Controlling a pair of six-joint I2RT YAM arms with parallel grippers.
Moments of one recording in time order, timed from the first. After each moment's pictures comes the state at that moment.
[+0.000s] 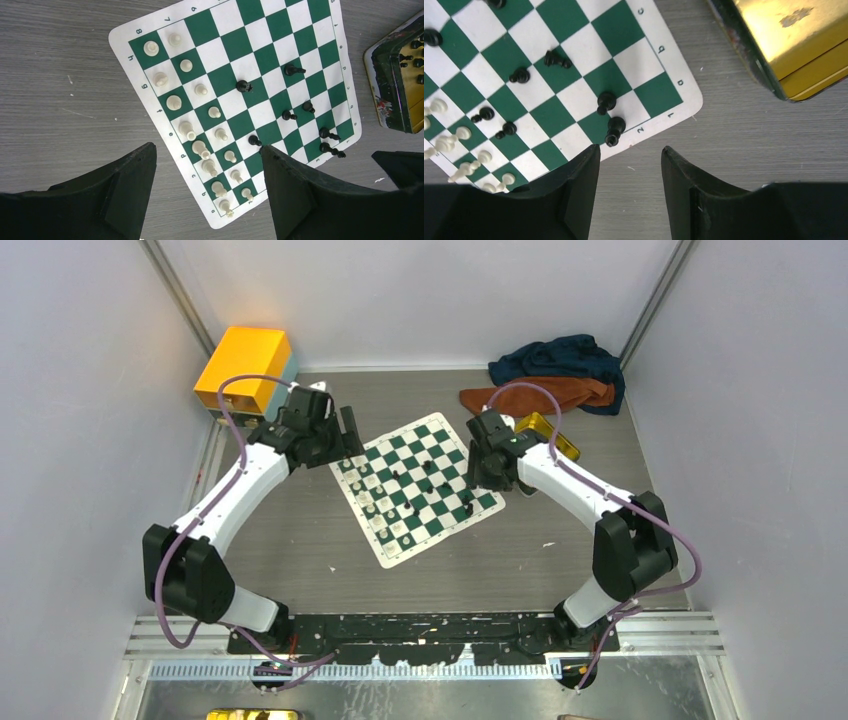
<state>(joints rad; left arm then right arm) -0.35 1.45 1.26 -0.64 -0.03 -0.52 0.52 1.57 1.21 -0.74 0.20 0.56</state>
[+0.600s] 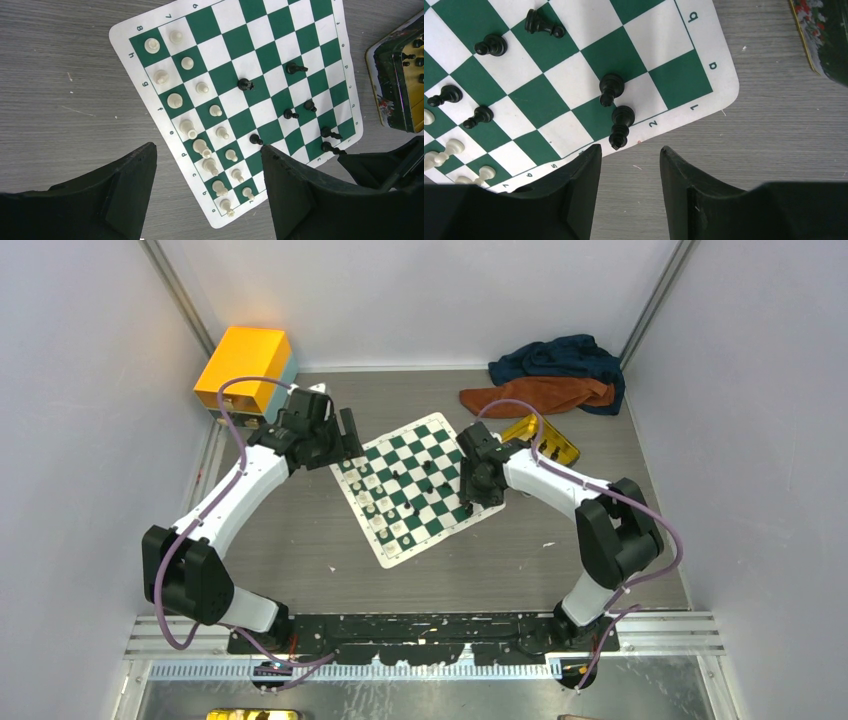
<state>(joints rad) -0.35 1.44 1.24 -0.63 -0.03 -0.53 0.56 1.65 1.14 -0.70 0.13 0.56</state>
